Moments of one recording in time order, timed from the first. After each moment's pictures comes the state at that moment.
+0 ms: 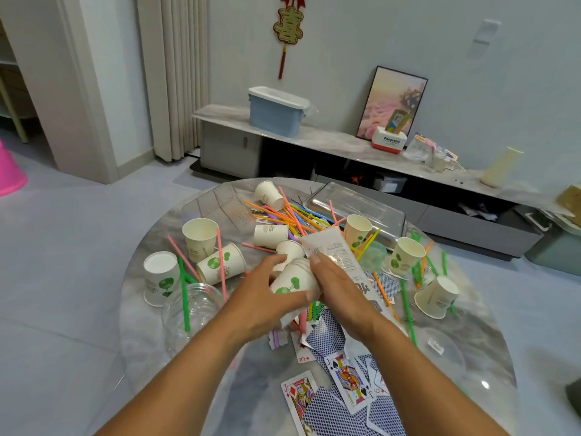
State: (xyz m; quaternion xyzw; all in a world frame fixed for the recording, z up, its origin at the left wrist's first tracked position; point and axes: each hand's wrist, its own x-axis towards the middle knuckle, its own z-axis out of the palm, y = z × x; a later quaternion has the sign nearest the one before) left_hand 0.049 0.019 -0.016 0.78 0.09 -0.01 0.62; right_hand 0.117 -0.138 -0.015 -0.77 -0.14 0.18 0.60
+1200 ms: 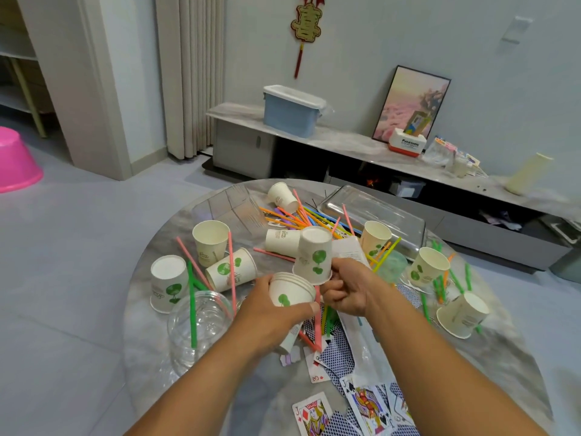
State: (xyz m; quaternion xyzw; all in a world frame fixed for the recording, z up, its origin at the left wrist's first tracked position) left_hand 0.057 0.024 -0.031 0.71 0.18 -0.03 0.68; right_hand 0.203 -0.117 -0.028 -0.58 0.17 0.38 0.70
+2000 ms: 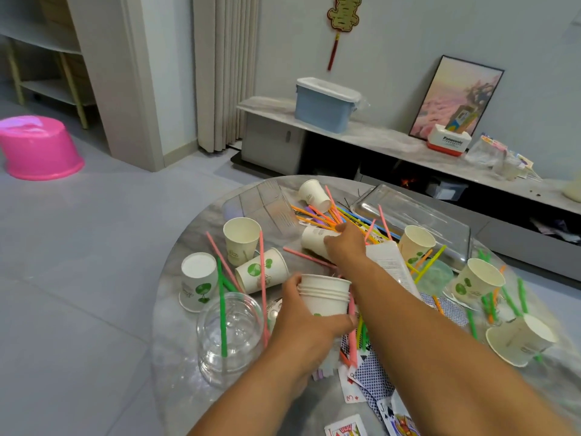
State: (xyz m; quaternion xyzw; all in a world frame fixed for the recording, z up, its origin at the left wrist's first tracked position) left_hand 0.066 0.013 -0.051 0.61 0.21 0.05 0.76; right_hand 0.277 -0.028 -0.060 -0.89 0.00 0.06 0.45
